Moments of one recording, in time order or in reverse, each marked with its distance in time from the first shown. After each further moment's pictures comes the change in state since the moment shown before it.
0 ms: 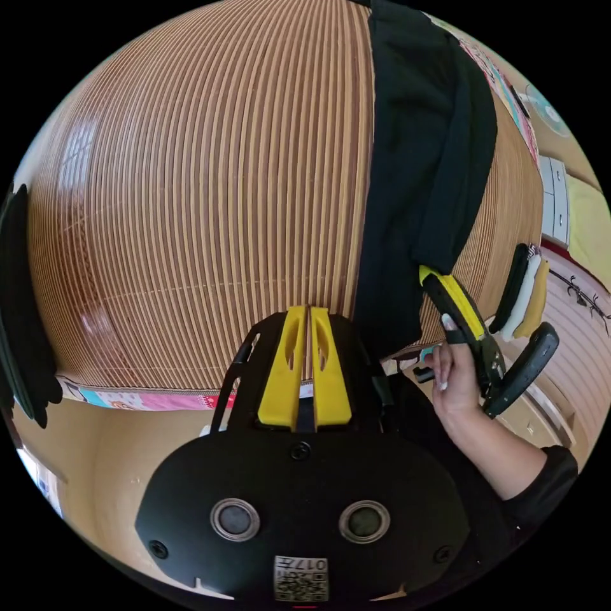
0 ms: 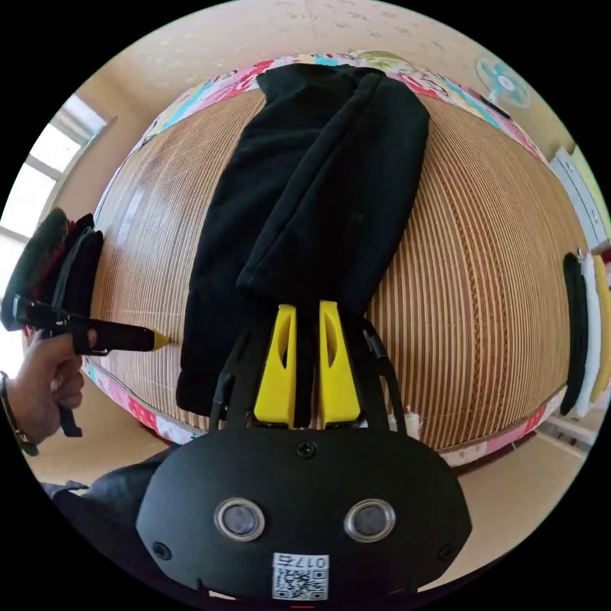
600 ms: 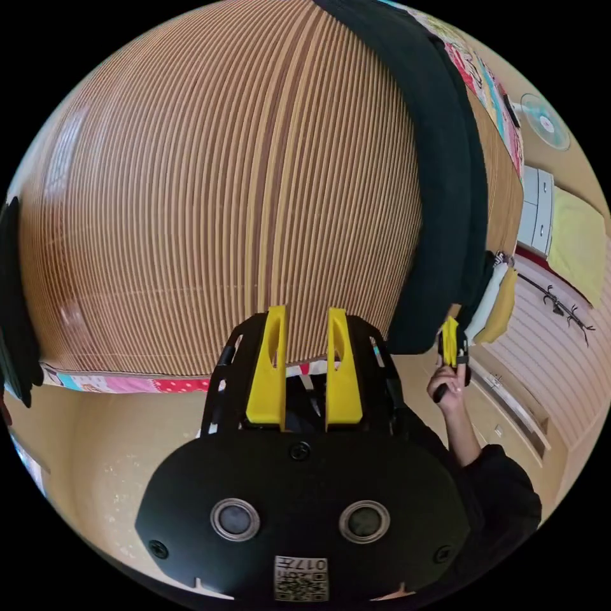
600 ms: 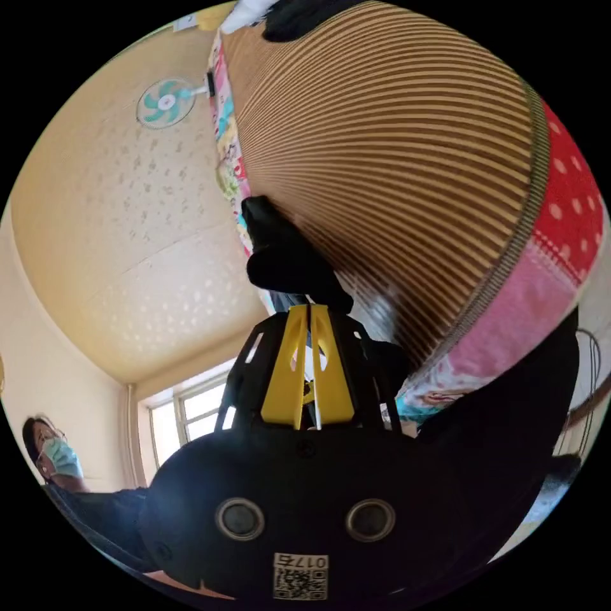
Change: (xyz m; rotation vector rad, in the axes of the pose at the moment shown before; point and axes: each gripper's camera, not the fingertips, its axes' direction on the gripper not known) left arm -0.018 -0.025 -0.013 -0.057 0.260 -0.096; right arm 0.355 0.134 -0.055 0.153 -1.067 0.966
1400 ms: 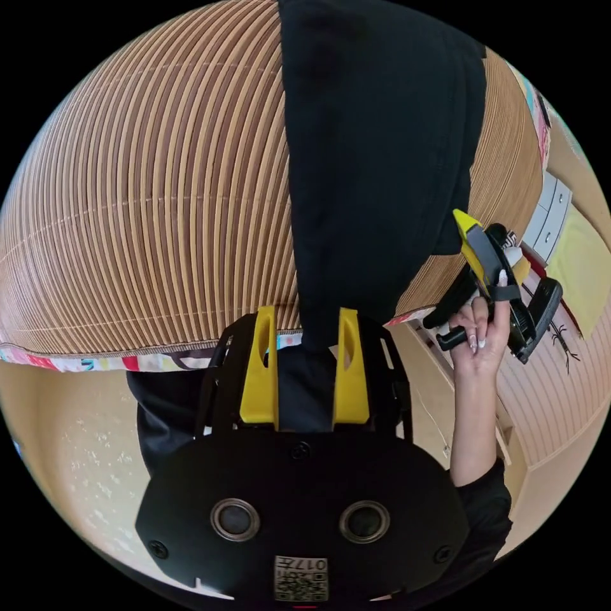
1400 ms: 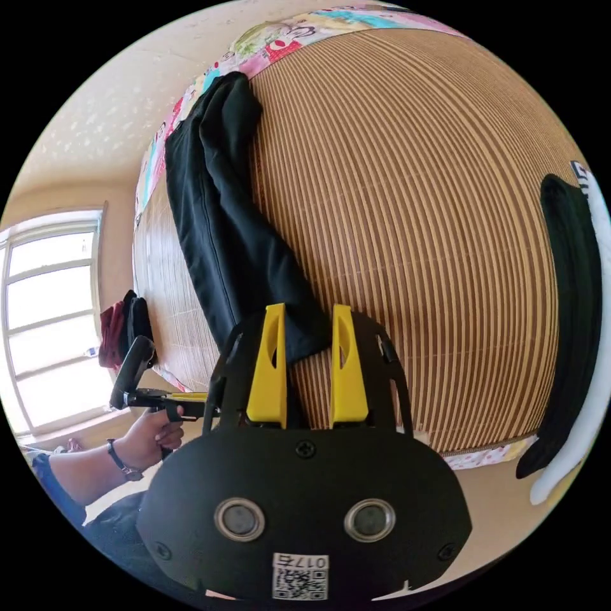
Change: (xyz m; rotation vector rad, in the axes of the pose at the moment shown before) left arm 0.062 -0.048 0.166 -0.224 -0.055 -0.067; right arm -0.110 -0.070 0.100 -0.422 0.888 -0.711
